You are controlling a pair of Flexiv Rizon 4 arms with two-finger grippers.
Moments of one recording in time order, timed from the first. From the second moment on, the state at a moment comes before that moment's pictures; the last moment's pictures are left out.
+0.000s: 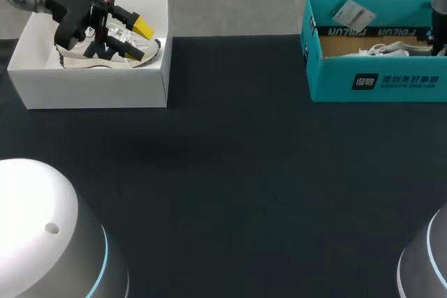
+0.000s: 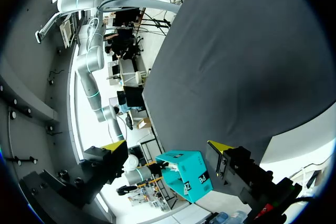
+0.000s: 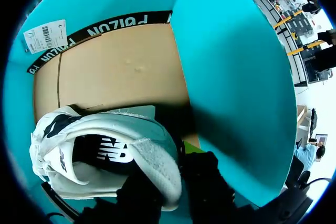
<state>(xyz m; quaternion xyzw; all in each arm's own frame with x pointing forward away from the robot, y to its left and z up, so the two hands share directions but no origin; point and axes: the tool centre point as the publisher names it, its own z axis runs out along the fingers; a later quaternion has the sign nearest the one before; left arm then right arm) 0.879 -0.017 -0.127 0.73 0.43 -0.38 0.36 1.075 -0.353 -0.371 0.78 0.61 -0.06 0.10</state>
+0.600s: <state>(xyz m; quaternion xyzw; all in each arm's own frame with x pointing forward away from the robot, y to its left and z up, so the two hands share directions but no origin) 0.879 -0.017 -0.127 0.73 0.43 -0.38 0.36 1.084 -0.339 -0.331 0.79 0.60 -0.04 0.12</state>
